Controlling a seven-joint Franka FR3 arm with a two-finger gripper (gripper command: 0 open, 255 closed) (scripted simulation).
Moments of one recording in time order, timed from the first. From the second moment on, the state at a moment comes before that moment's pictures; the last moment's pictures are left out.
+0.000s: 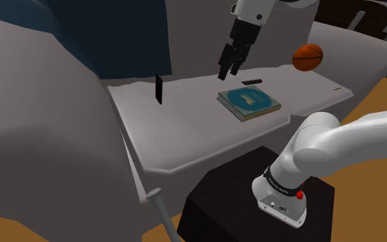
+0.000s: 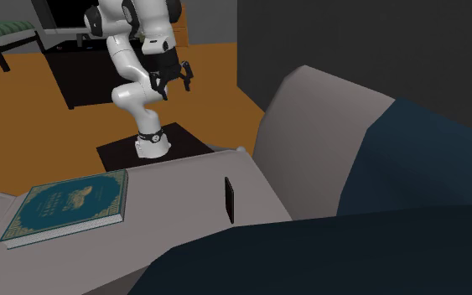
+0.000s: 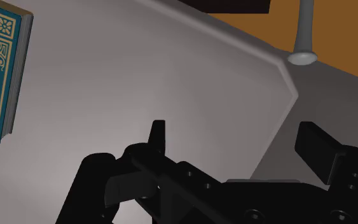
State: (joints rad) arm 0.01 -0.75 -0.01 -2.40 0.12 1.67 -0.02
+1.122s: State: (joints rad) arm 0.08 -0.19 -0.15 -2.12 0.05 1.93 -0.54
